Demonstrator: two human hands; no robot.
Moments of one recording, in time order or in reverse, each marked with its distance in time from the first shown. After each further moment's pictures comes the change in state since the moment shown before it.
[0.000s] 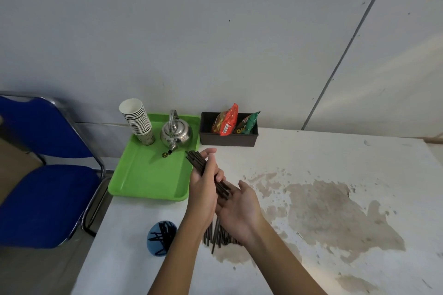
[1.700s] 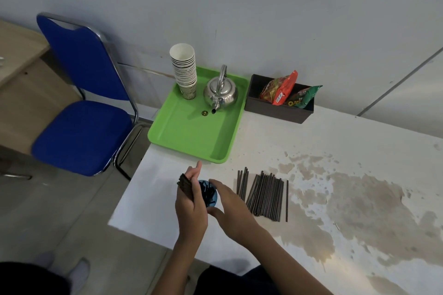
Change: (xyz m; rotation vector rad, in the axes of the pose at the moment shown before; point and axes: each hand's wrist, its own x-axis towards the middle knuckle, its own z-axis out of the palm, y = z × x) left_hand -0.035 -0.079 -0.179 0.605 0.426 0.246; right_hand 0.061 0.118 -0.045 -1.878 -0.271 -0.432
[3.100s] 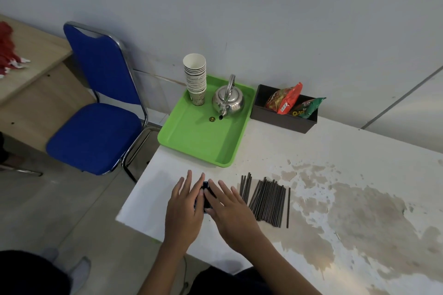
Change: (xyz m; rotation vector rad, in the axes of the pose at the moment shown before) left_hand 0.001 -0.013 -0.044 0.717 -0.289 0.189; right_hand -0.011 0.006 0.007 -0.614 0.056 -0.312
